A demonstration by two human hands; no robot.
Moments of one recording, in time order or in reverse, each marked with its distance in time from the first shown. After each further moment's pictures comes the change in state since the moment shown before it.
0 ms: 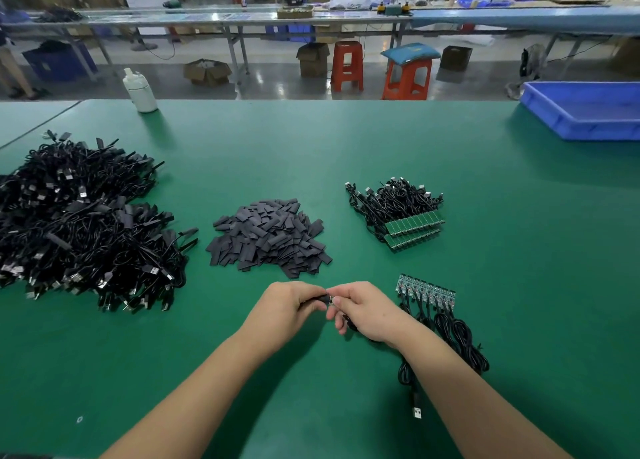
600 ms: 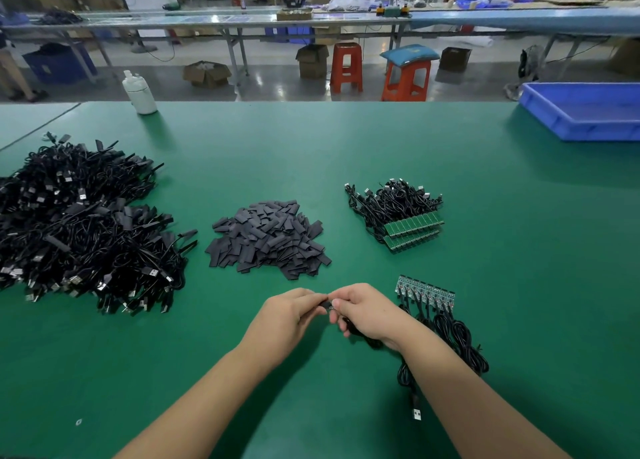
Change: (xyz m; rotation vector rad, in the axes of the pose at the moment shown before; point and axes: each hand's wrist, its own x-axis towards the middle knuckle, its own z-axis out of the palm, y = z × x) left_hand -0.013 0.006 0.007 0.066 0.081 0.079; right_hand 0.000 0.000 -0.004 -0.055 -0.002 0.046
